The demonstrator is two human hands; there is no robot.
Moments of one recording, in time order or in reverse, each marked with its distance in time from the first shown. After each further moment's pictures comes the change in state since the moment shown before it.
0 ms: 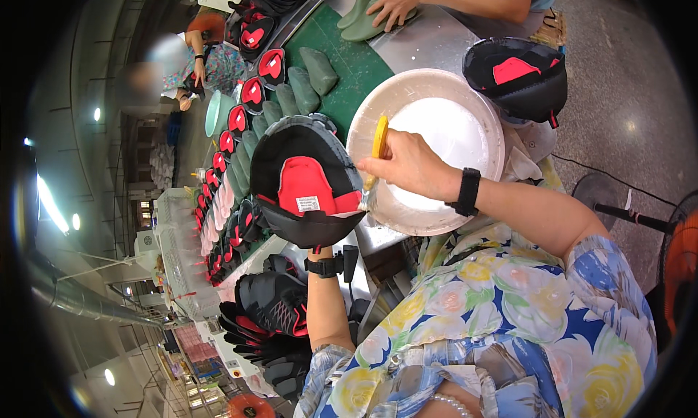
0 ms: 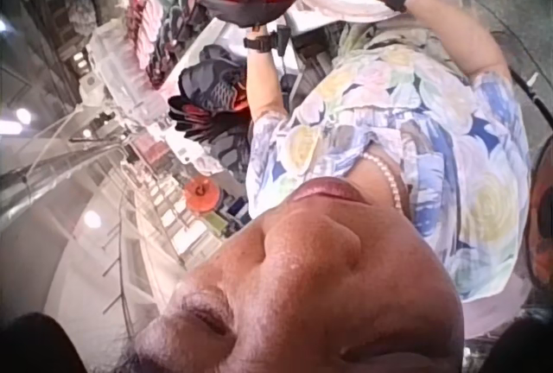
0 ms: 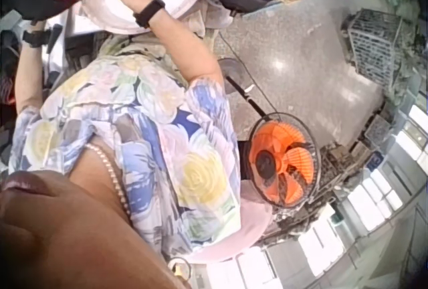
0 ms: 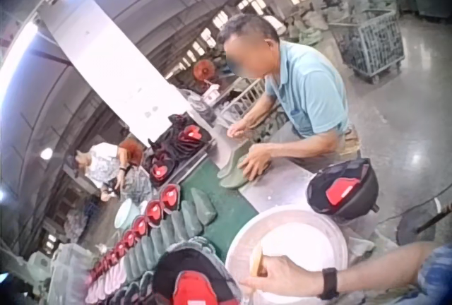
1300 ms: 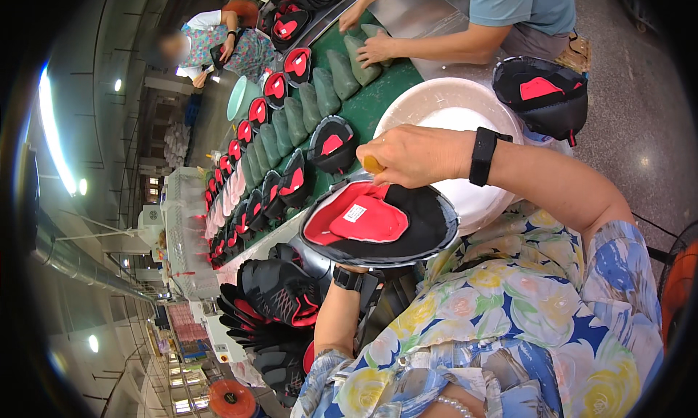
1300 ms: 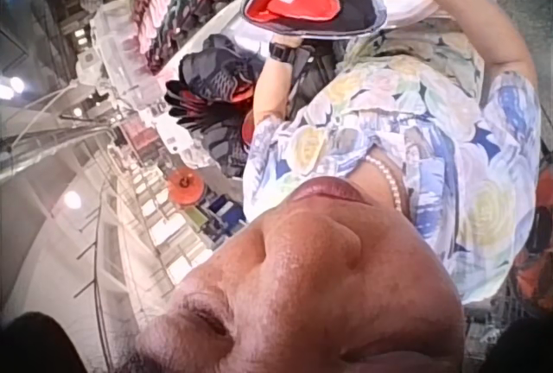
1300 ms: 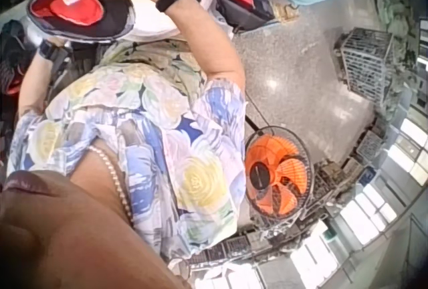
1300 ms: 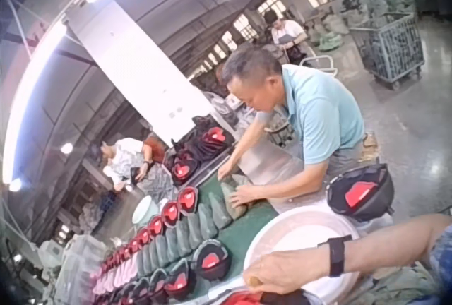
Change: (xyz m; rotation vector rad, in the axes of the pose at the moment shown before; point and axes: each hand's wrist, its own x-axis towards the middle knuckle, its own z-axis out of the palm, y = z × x) left_hand -0.064 -0.023 0.067 -0.519 0.128 -0.084; right_hand 0.031 -0.042 -0.039 -0.496 -0.503 -0.718
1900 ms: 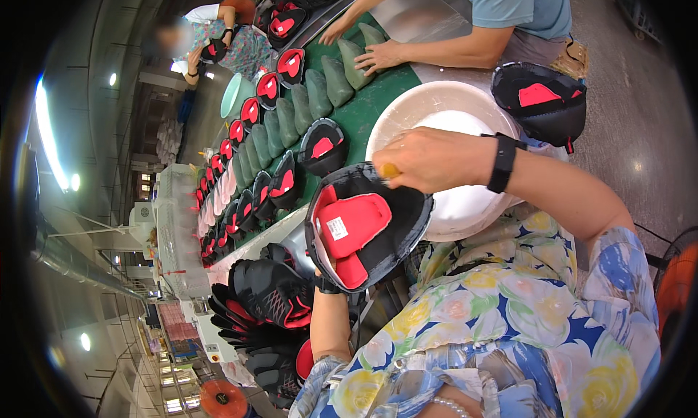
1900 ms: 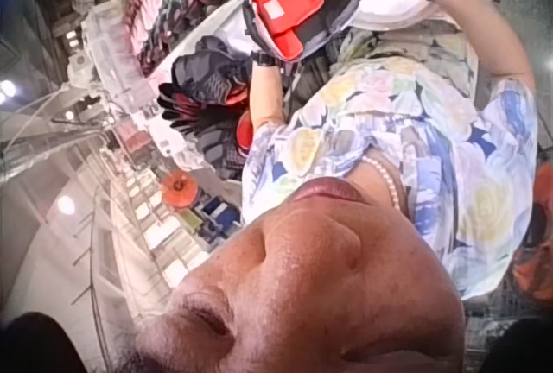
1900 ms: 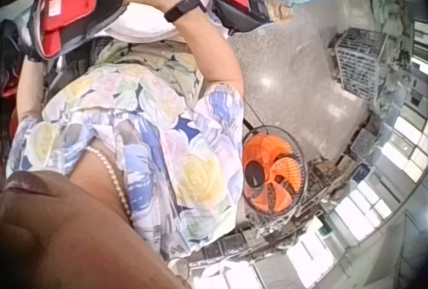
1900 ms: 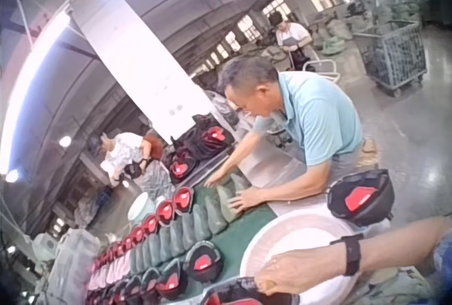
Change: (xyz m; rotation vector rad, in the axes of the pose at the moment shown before) left_hand -0.023 -0.010 -0.041 -0.278 0.001 -0.075; right_hand -0.027 0.006 -0.027 -0.106 0.042 -0.127
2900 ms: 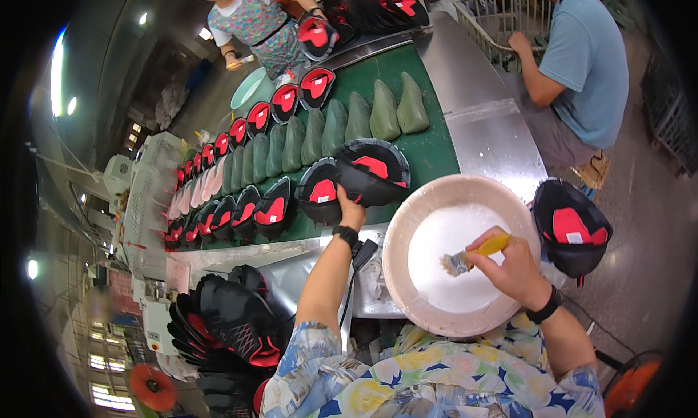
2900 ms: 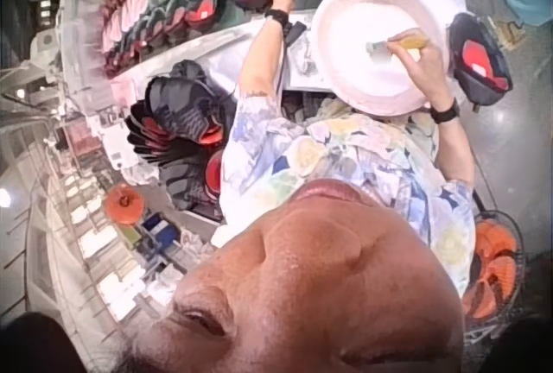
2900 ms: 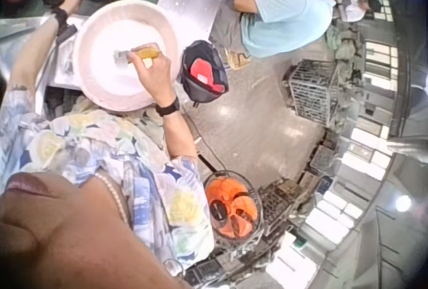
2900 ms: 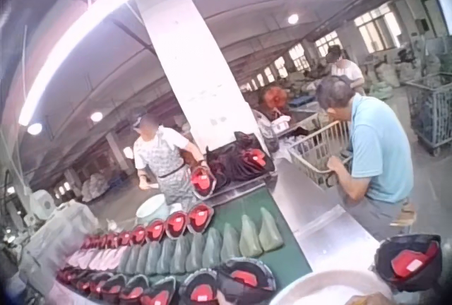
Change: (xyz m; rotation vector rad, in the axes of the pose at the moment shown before) left_hand 0.276 -0.056 0.096 -0.552 0.236 0.022; right_hand -0.055 0.015 -0.006 0.244 0.258 0.764
